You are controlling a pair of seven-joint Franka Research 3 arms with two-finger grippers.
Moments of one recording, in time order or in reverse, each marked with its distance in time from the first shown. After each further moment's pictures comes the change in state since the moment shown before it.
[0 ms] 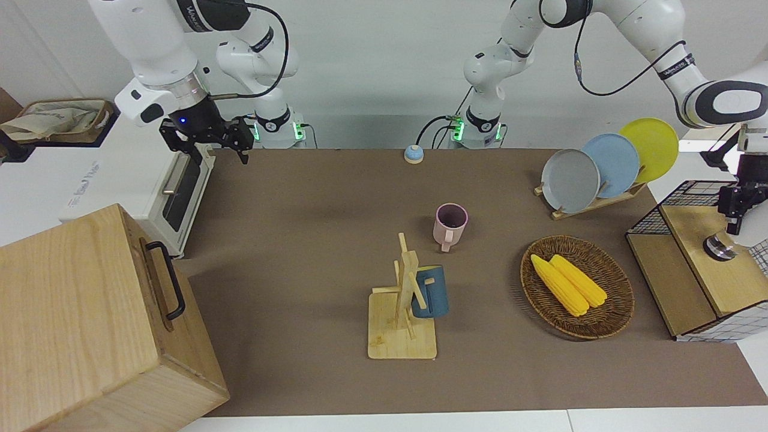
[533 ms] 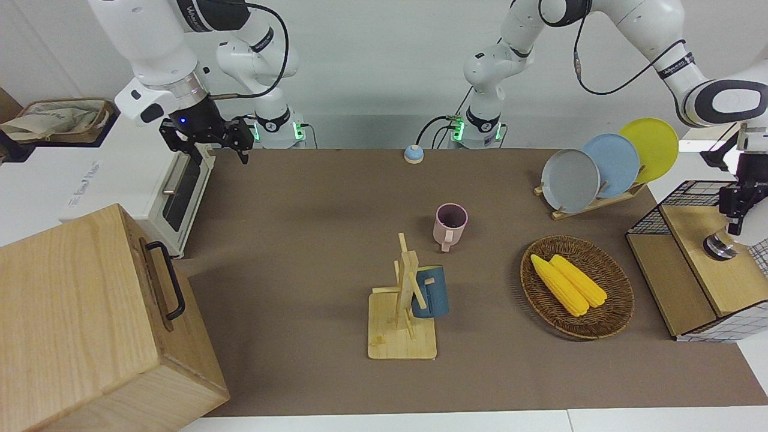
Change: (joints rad) left arm 0.000 -0.003 -0.001 -0.016 0.020 0.000 -0.006; right arm 0.000 0.000 0.000 0.000 0.000 0.000 0.000
